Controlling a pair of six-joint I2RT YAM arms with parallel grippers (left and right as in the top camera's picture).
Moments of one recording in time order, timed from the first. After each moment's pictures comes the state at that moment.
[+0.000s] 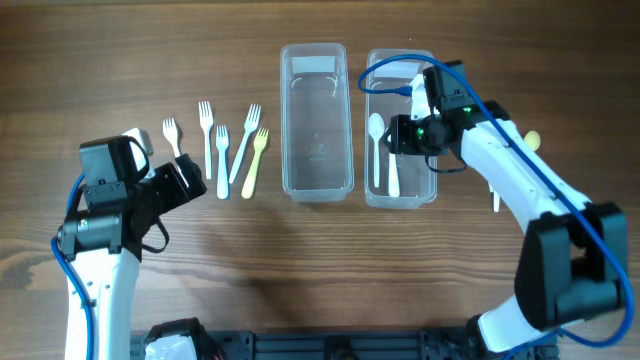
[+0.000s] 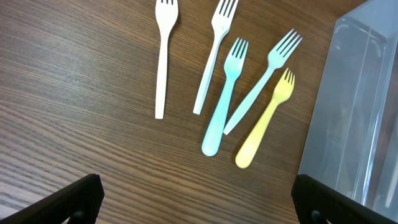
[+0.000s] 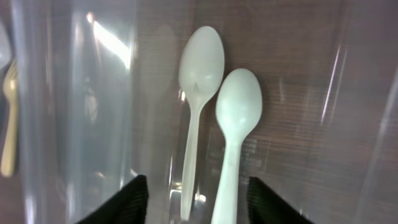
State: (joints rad) left arm 0.16 1.07 0.87 -0.80 0.12 -0.30; right arm 0.22 1.74 1.19 -0.63 -0.25 0.22
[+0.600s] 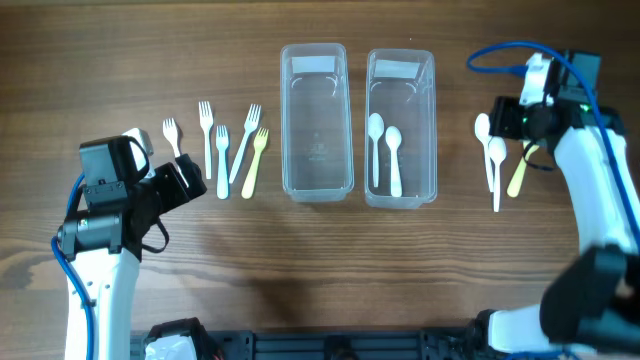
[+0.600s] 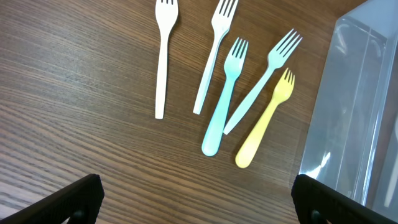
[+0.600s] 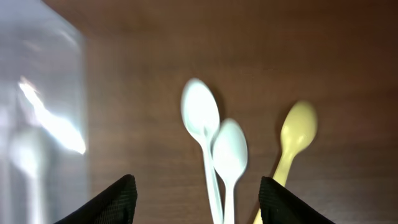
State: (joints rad) left arm 0.16 1.07 0.87 -0.80 0.12 -0.30; right arm -0.21 1.66 1.23 -0.70 -0.07 -0.06
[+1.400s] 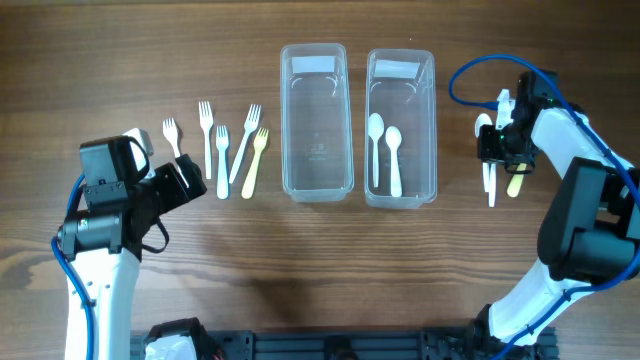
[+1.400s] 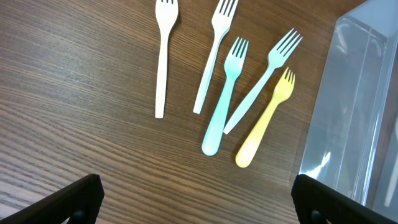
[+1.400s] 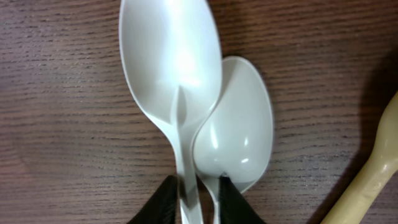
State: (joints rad) left arm 0.16 1.07 0.87 -0.80 0.12 -0.30; right arm -0.21 1.96 1.23 -0.69 -0.04 -0.08
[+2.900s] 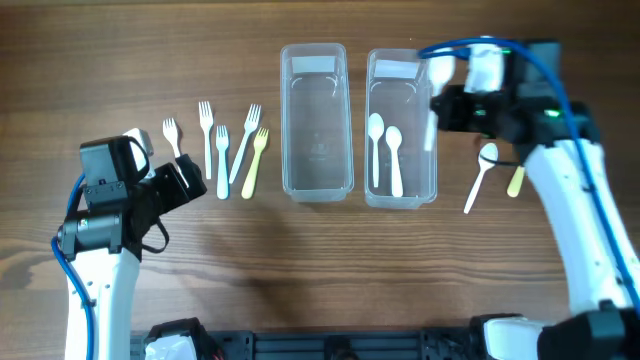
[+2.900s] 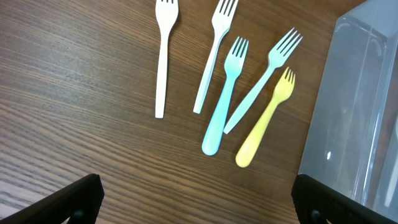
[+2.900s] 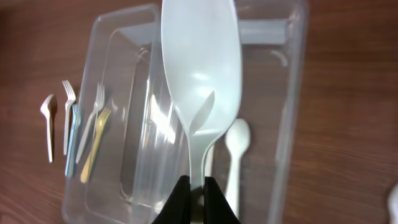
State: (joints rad) left arm 0.16 1.07 0.87 -0.80 0.12 -0.30; right arm 0.11 1.51 1.32 -0.76 -0.32 0.21
